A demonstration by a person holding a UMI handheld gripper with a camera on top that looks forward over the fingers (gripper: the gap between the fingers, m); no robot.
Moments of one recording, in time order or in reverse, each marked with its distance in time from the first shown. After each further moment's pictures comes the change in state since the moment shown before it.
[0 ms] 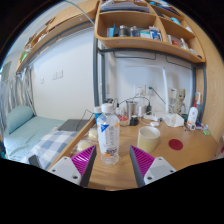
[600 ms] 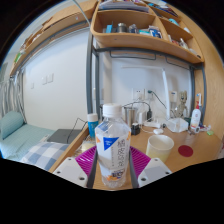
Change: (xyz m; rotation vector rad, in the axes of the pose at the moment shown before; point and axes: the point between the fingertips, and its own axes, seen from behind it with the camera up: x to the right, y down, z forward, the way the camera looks) arm -0.053 0.004 0.126 0.104 0.094 0.033
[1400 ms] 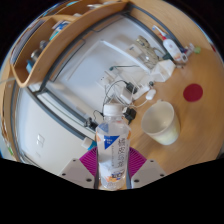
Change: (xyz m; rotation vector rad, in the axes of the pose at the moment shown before) arm 0.023 -0.024 0.039 -0.111 -0.037 0.863
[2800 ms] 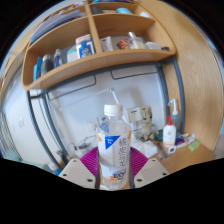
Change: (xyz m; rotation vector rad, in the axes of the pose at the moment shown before) arm 0.041 -0.266 -0.051 0.218 0.134 -0.574
